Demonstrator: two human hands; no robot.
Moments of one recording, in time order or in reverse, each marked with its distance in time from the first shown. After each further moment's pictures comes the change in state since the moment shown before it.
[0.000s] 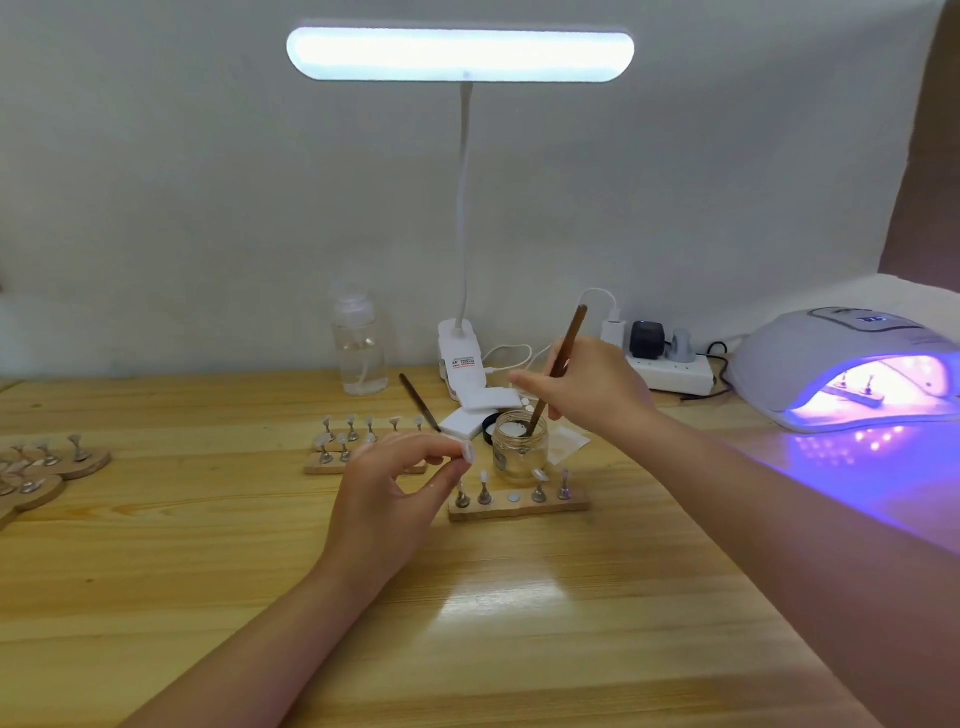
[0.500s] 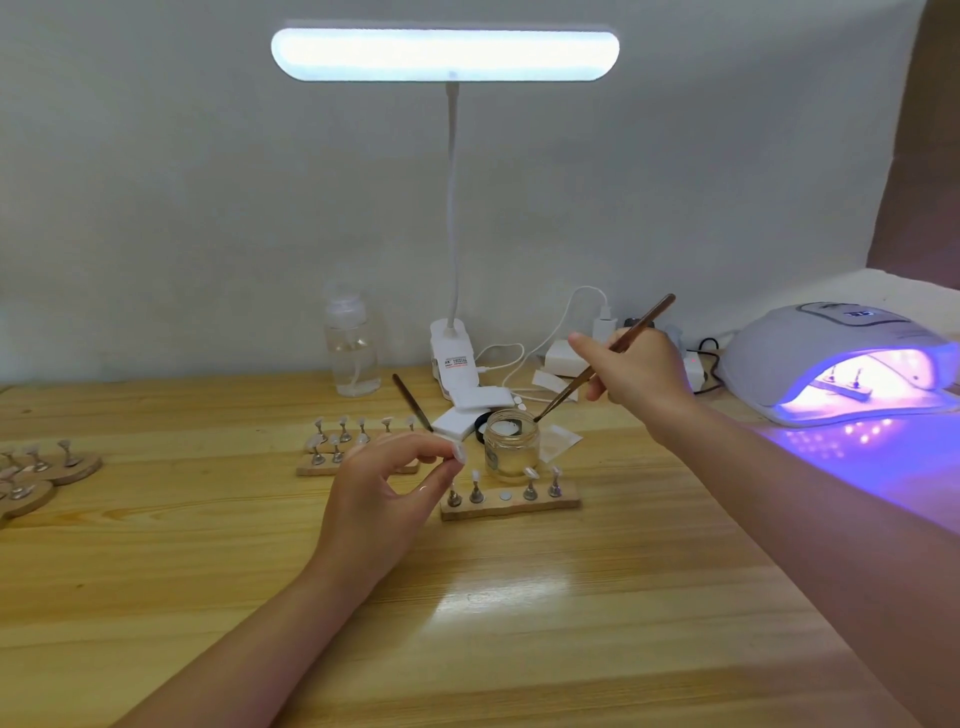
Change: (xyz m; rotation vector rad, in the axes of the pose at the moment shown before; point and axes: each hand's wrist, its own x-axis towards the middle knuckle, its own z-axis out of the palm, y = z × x) left_hand 0.000 0.001 0.001 0.011 -0.020 -0.006; right_hand 0.000 0.029 -0.021 0.406 0.180 0.233
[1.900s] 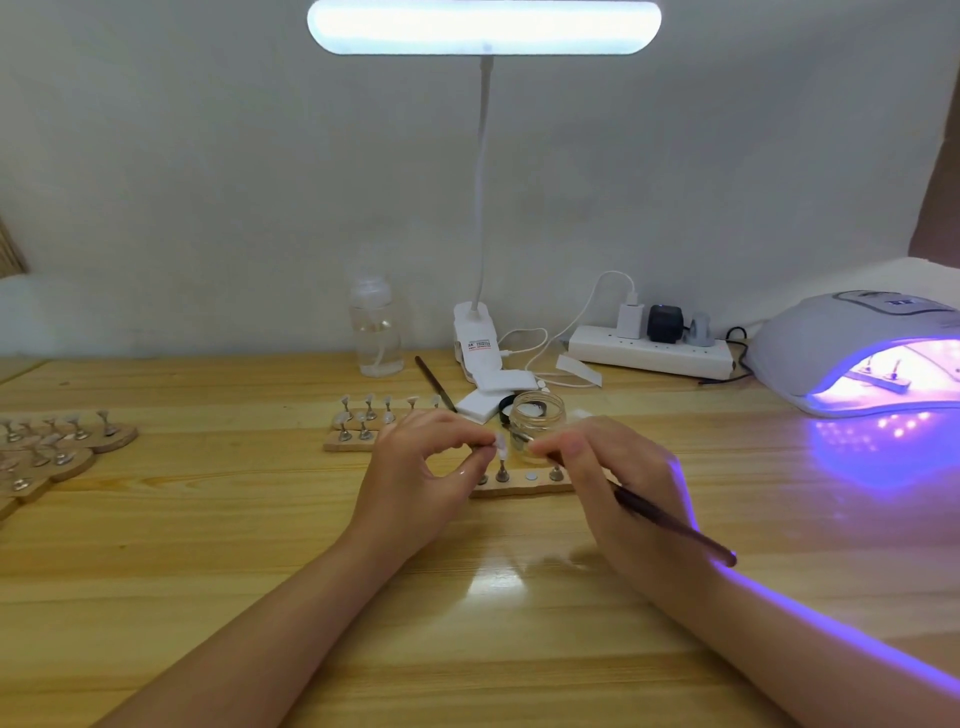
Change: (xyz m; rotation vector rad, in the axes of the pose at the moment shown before) left_hand -0.001 -0.007 0.003 0.049 -0.035 0.024; right_hand -0.107 0.018 0.031 0.150 0.003 -0.733
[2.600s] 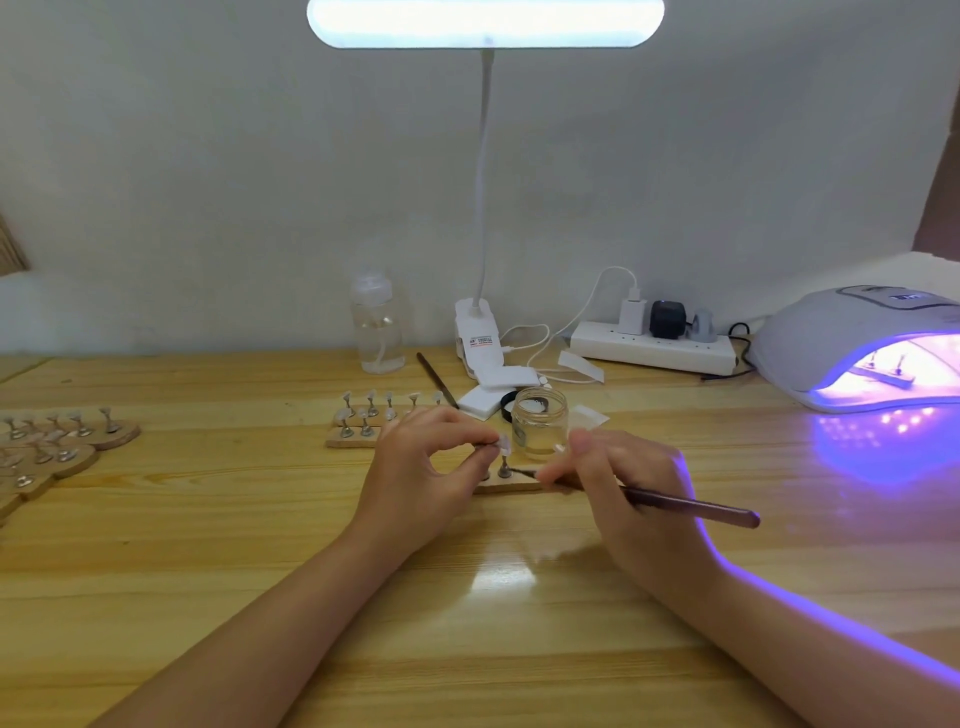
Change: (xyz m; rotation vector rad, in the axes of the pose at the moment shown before) left_hand 0.001 0.006 -0.001 0.001 -0.014 -0.029; right_hand -0.001 0.000 0.000 0.062 0.009 0.065
